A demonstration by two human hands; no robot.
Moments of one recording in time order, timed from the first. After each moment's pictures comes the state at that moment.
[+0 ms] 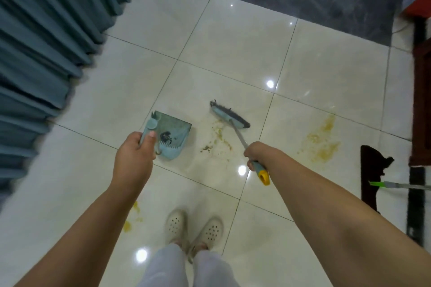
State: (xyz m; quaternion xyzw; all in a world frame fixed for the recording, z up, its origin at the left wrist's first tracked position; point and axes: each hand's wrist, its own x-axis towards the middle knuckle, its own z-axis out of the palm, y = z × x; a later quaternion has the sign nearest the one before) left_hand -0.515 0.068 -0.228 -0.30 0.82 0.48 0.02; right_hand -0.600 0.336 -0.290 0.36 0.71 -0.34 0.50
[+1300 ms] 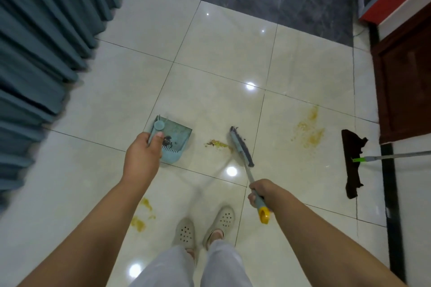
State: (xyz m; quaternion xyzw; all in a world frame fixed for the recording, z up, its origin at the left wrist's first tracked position) left_hand -0.442 -0.061 -0.213 -0.24 0.83 0.50 0.06; right_hand -0.398 0.231 -0.279 0.54 0.54 -0.50 0.39
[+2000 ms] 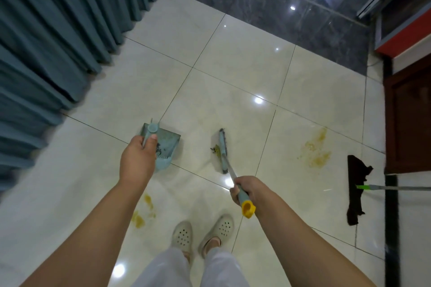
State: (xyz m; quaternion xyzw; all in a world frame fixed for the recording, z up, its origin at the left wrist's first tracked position) left_hand -0.417 -0.123 -0.207 -0.33 0.82 0.48 0.01; right_hand -0.416 0.131 -0.243 0.55 0.48 -0.59 0.35
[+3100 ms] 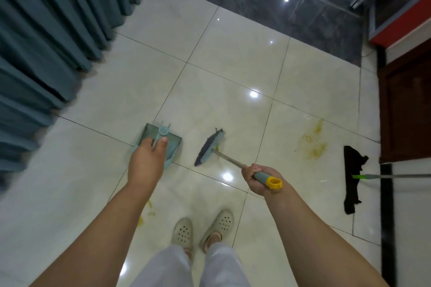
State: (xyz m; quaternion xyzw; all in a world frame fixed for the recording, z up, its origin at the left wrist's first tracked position) left_hand -0.416 -0.105 -0.214 -0.29 0.85 0.44 0.05; right_hand -0.430 0.176 -0.257 0.58 0.09 -0.79 0.20
